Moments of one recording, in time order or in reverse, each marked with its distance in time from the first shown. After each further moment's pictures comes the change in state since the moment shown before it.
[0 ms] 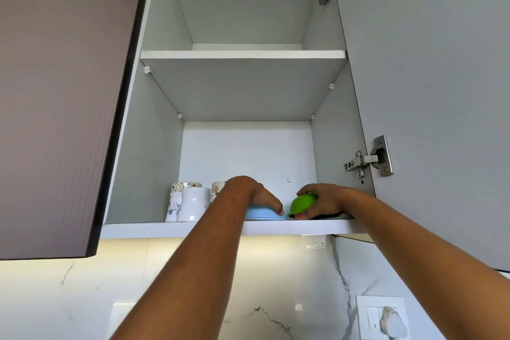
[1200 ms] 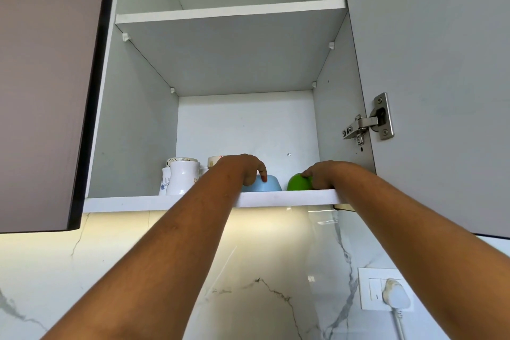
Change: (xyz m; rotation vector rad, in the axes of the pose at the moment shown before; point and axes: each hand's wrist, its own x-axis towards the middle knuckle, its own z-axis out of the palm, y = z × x) left_hand 0.017 -0.002 0.015 0.248 0.163 0.170; right_hand 0.020 0.004 0.010 -0.418 -0.122 0.065
